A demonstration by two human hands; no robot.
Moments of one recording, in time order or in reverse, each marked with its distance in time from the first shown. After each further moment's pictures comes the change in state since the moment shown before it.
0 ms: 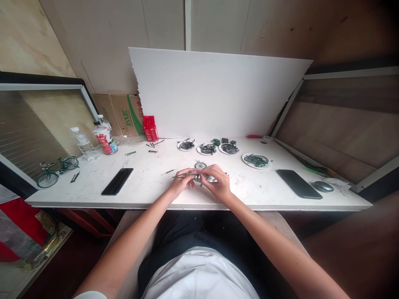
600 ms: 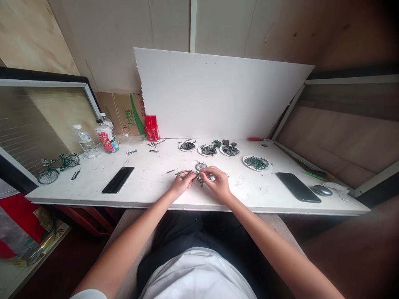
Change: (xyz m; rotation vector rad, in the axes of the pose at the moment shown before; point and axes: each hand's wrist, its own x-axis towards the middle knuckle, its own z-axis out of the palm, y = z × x) left_hand 0.005 -0.013 0.003 0.014 0.084 0.047; right_hand -0.009 0.013 0.004 0.119 -0.035 0.296
